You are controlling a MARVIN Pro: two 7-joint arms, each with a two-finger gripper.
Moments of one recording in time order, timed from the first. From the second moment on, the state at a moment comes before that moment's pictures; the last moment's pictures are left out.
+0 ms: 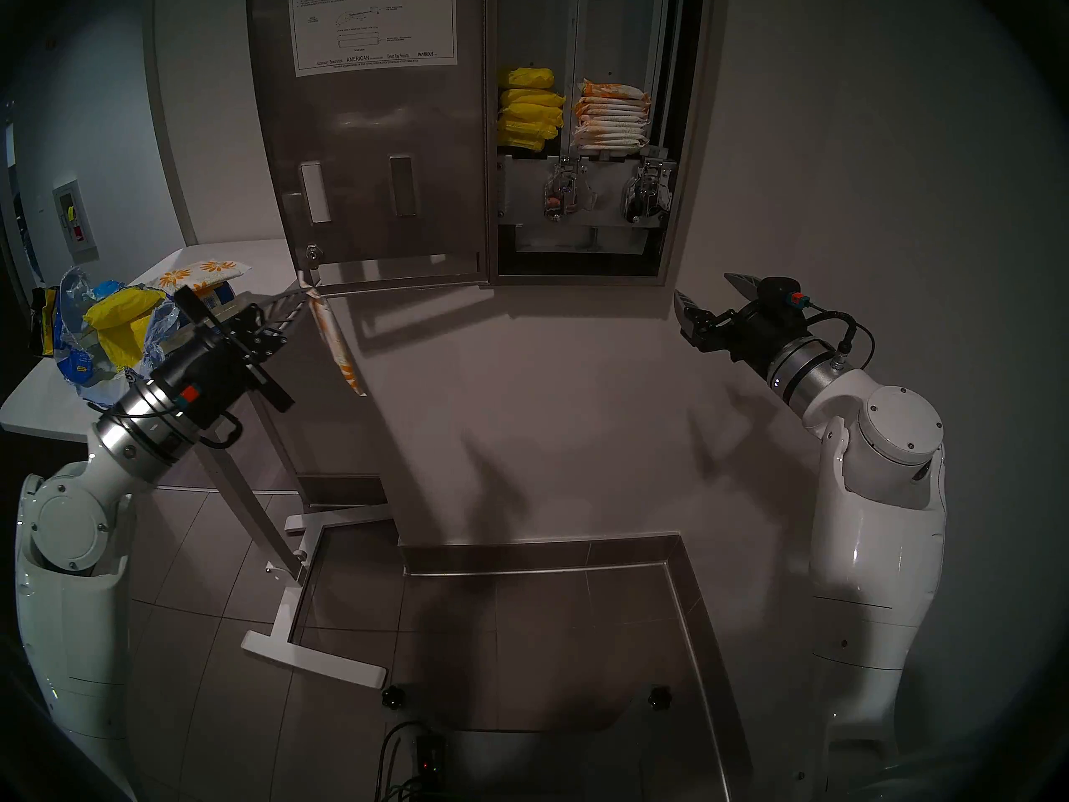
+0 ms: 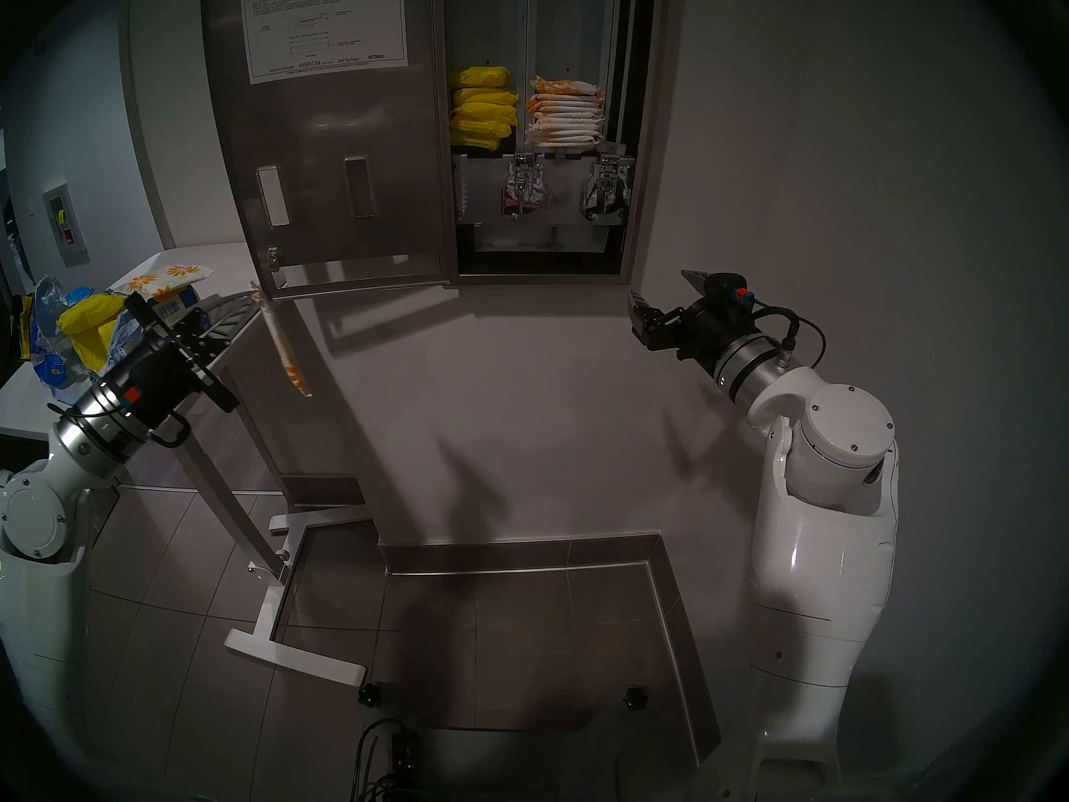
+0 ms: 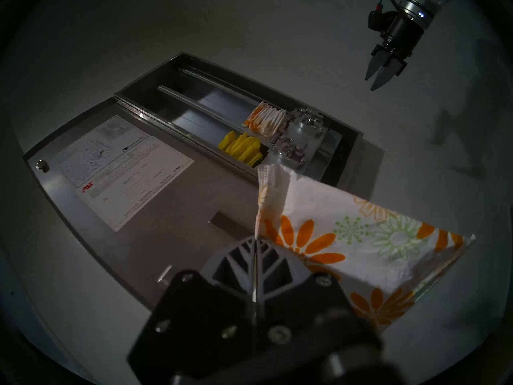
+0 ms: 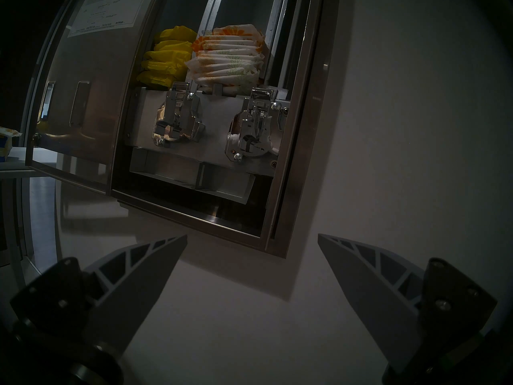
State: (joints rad) left arm 1.86 -1.13 -2.09 -2.06 0.07 -0.55 -0.61; right arm -1.45 -1.53 1.90 -1.99 -0.11 0.31 0.71
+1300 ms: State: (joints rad) left arm 1.68 -1.30 -1.64 -2.12 0.35 -0.39 -0.49; right arm -1.45 -1.52 1.90 -1.98 -0.10 0.31 0.71
